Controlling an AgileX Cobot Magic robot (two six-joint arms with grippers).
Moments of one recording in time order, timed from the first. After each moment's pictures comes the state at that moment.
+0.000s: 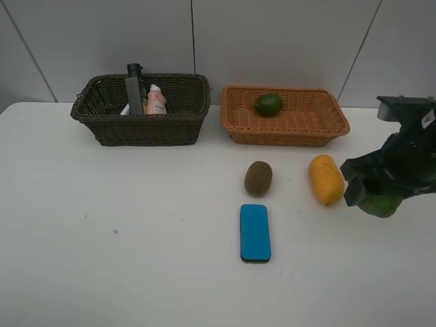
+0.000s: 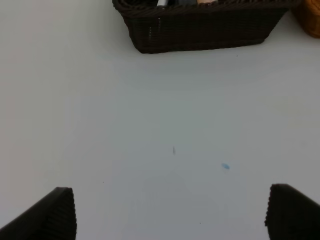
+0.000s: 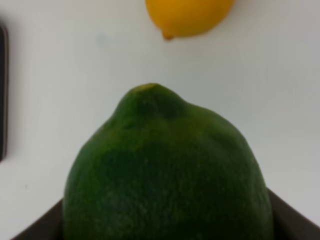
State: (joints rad) left arm -0.03 0.00 -0.51 -0.08 1.06 0.07; right arm 0.25 1.36 -0.78 0.01 0.87 0.13
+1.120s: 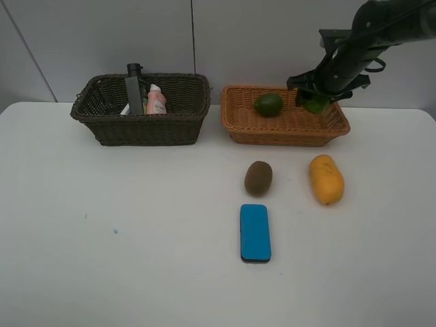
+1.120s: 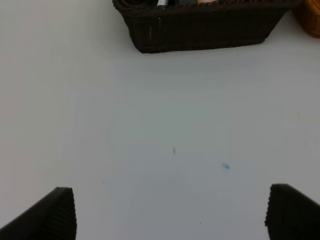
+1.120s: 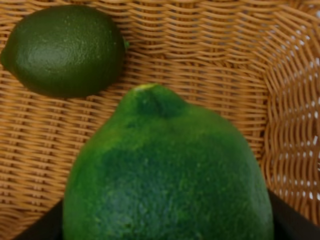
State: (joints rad) left arm -0.03 0.00 -0.51 -0.08 1.06 0.07; right arm 0.19 2.05 -1.54 -0.10 0.59 0.13
